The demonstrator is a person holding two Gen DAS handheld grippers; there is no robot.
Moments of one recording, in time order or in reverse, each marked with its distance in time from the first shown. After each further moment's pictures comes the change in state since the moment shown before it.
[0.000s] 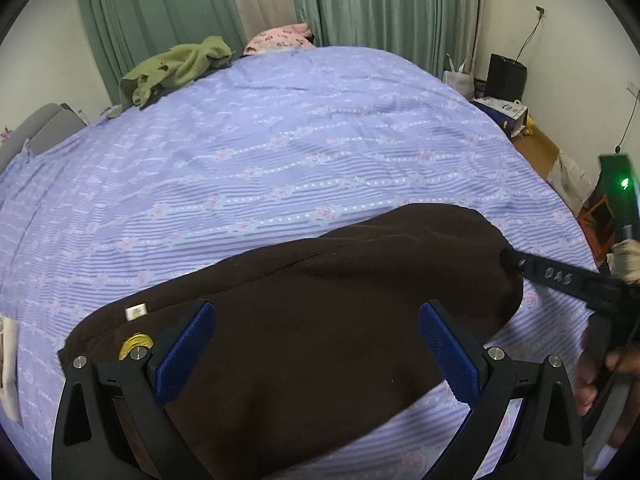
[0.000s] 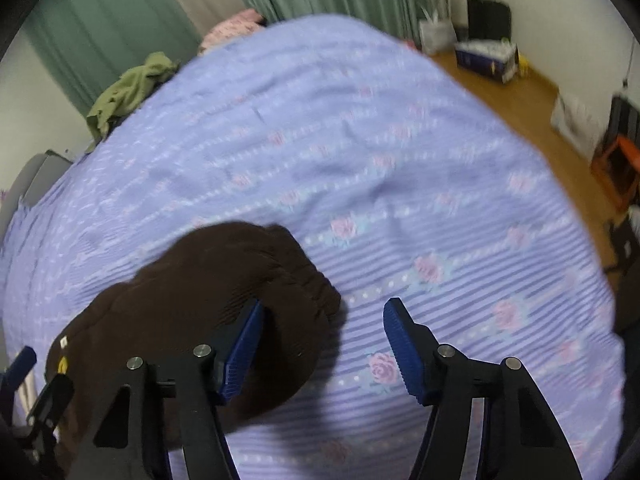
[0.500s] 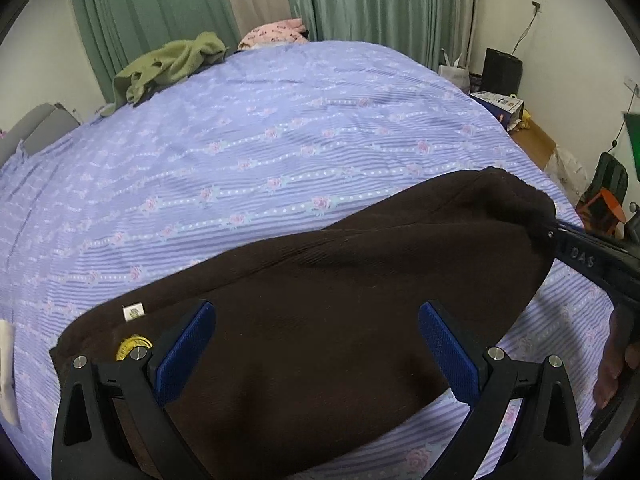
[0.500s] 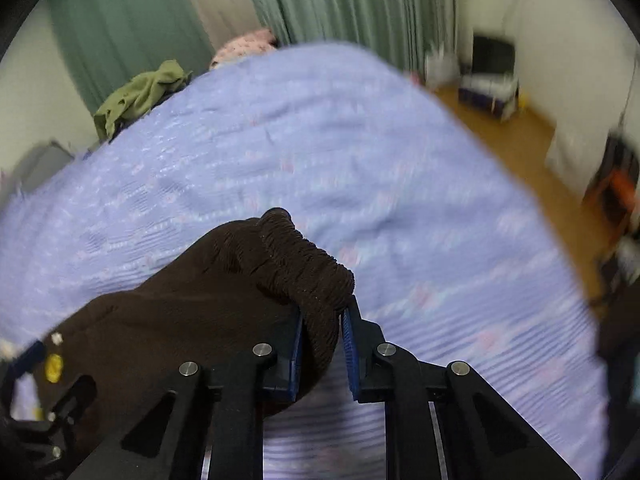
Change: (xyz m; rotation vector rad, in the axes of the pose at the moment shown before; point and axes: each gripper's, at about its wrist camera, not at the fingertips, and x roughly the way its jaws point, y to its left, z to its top) left arm 0.006 -0.002 -0.004 0.022 0.006 -0.001; right arm -0.027 0.032 0.000 -0.147 -0.145 -0.087
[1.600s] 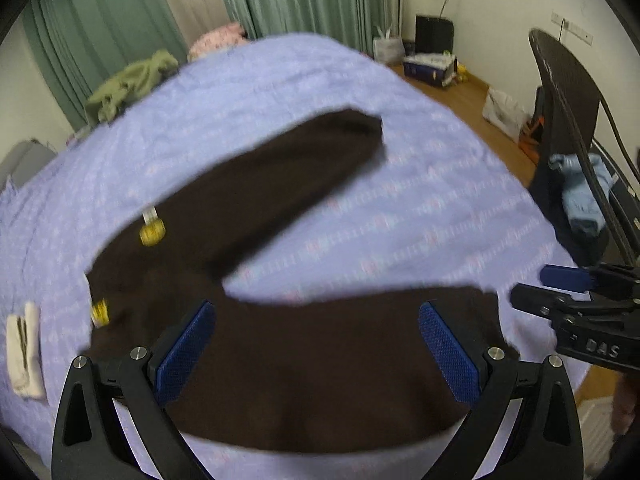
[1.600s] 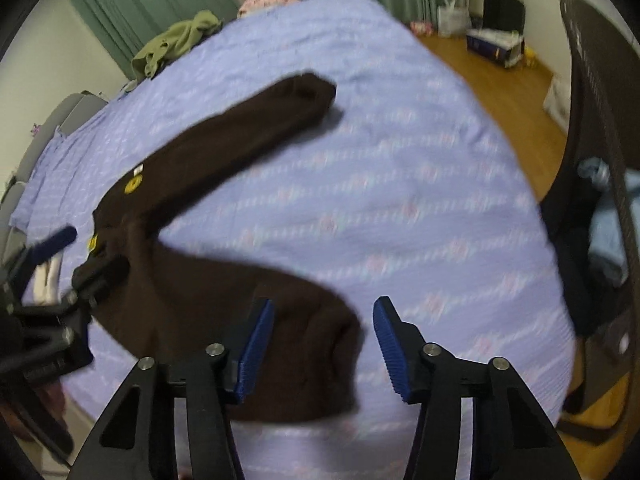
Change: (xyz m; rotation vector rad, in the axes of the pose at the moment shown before) left arm -0.178 -0.065 -0.142 0.180 0.077 -0.098; right arm -0.196 -0.049 -0.191 0.029 0.253 0.151
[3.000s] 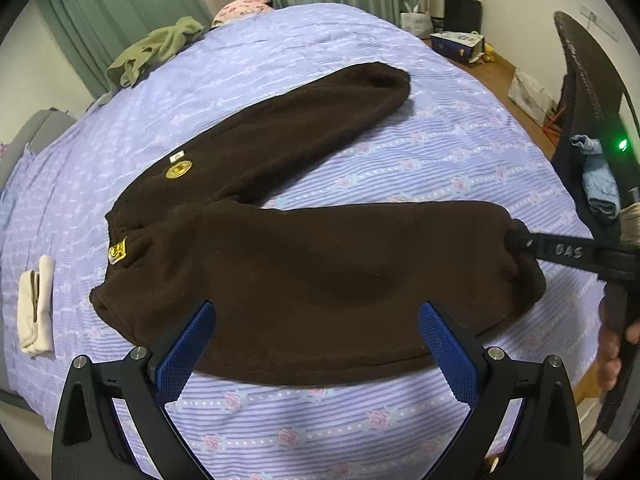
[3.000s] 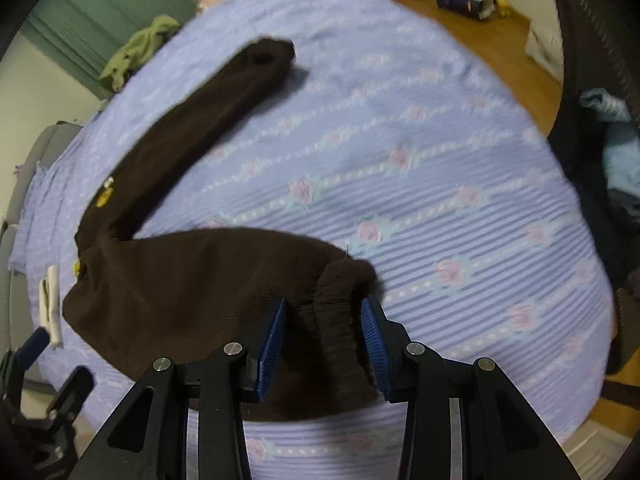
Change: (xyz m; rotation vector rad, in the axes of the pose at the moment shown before) left arm -0.004 0.012 -0.038 -0.063 0.091 0.088; right arm 0.054 -0.028 -0.007 0.171 0.076 0.002
